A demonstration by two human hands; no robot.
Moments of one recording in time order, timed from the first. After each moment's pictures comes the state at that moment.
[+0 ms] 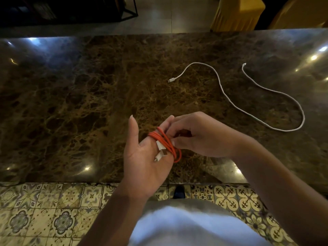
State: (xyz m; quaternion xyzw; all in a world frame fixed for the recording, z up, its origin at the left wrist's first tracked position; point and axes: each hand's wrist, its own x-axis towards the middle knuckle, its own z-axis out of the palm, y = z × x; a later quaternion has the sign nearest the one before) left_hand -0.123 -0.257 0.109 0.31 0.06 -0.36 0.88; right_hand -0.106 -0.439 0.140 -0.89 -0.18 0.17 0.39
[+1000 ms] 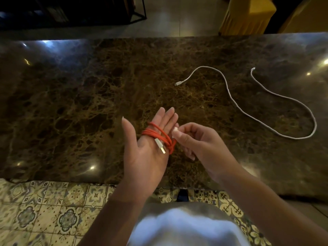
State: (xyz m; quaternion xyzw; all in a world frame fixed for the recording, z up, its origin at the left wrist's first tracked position) left_hand -0.114 -0.257 0.115 0.44 0.04 -0.25 0.86; right_hand -0.136 -0.415 0.105 -0.63 0.11 0.11 0.76
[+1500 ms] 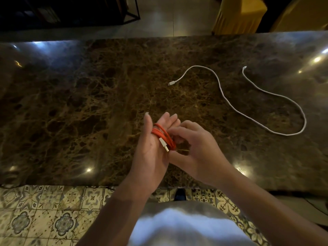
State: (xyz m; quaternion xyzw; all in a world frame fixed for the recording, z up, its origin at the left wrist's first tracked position) left_hand -0.109 -0.271 0.112 0.52 0.05 -0.29 0.80; right_hand -0.144 -0.416 0.107 -0.90 -0.04 0.00 0.44
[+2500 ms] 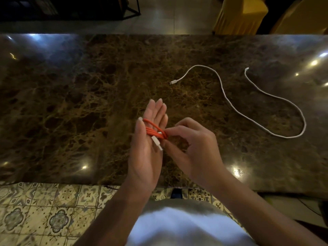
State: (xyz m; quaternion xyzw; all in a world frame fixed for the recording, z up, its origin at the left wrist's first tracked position) left_hand -0.111 -0.265 0.115 0.49 -0.02 -0.17 0.86; right_hand -0.139 -0.400 0.109 -0.89 -0.05 -0.14 0.43
